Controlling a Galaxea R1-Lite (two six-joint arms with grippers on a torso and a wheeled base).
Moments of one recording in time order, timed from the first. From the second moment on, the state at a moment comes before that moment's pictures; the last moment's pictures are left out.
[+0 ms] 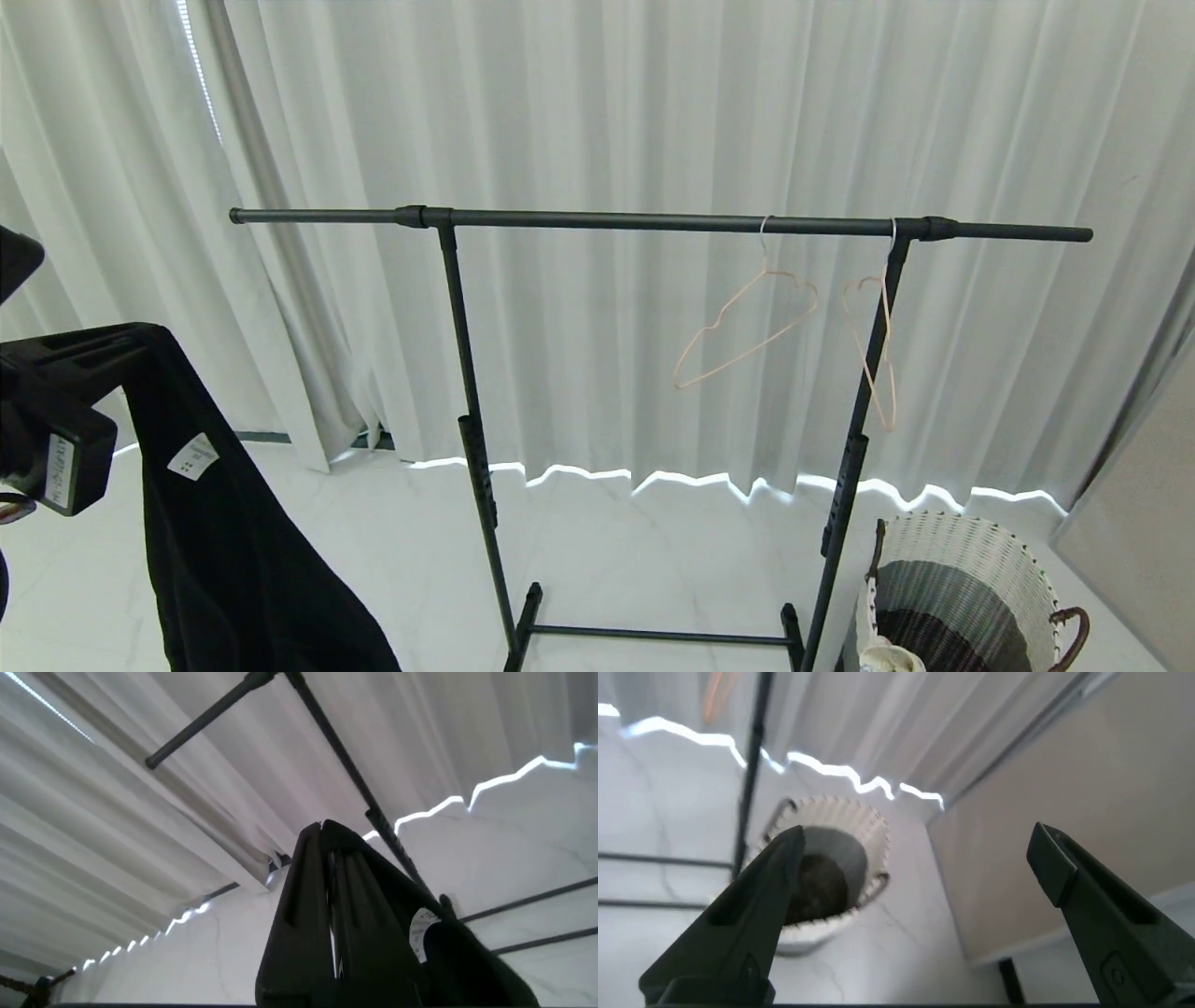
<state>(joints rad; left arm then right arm) -0.27 0.99 -0.77 -0.05 0.20 0.61 0.09 0.95 -0.74 0.08 -0.33 -0.33</state>
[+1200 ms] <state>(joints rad) -0.27 1.00 -0.80 -0.05 0.22 0.61 0.09 1.09 -0.76 -0.06 -0.21 -0.16</state>
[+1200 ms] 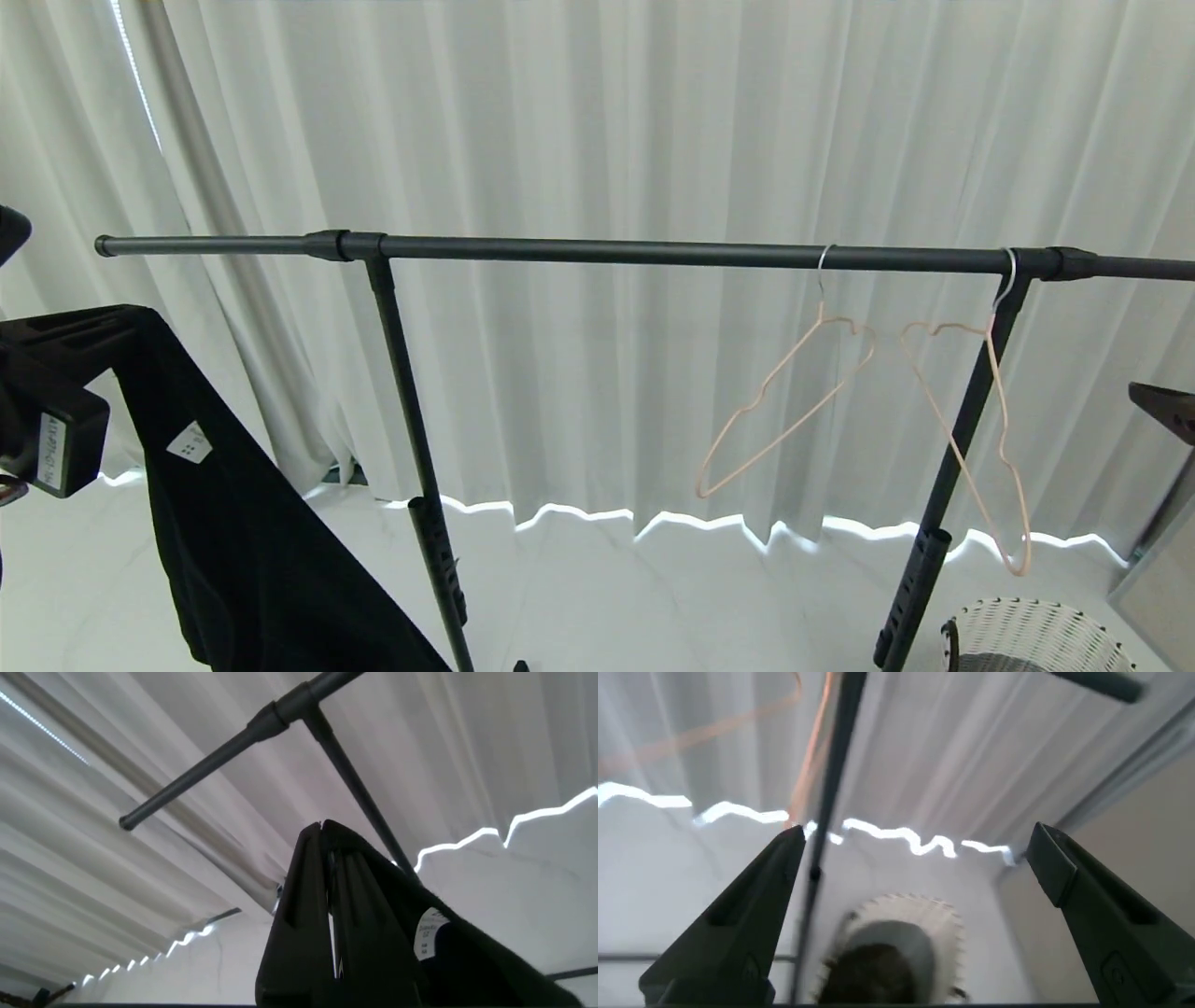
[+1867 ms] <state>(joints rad) -0.31 0.99 -0.79 -0.05 0.23 0.59 0.15 1.35 -0.76 -0.11 -0.21 0.20</state>
